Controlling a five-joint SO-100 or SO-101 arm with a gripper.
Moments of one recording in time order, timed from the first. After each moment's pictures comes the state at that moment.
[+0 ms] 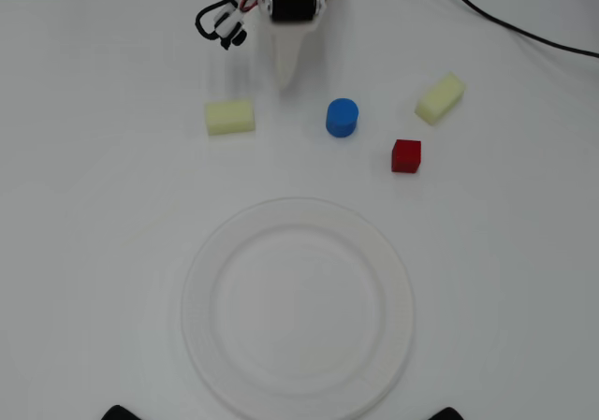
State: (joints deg) arm -3.3 154.2 152.1 69.9 -7.9
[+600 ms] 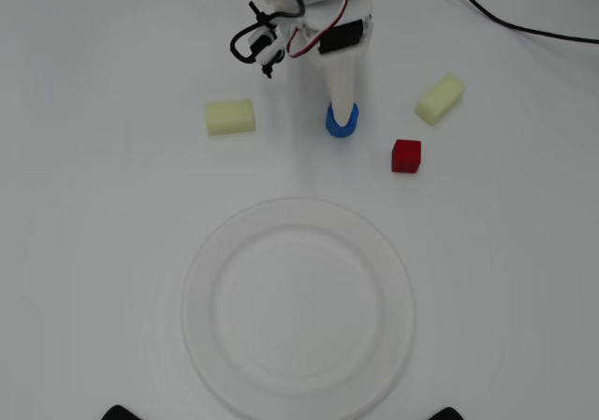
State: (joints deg) arm -16.8 117.1 125.9 73.7 -5.0
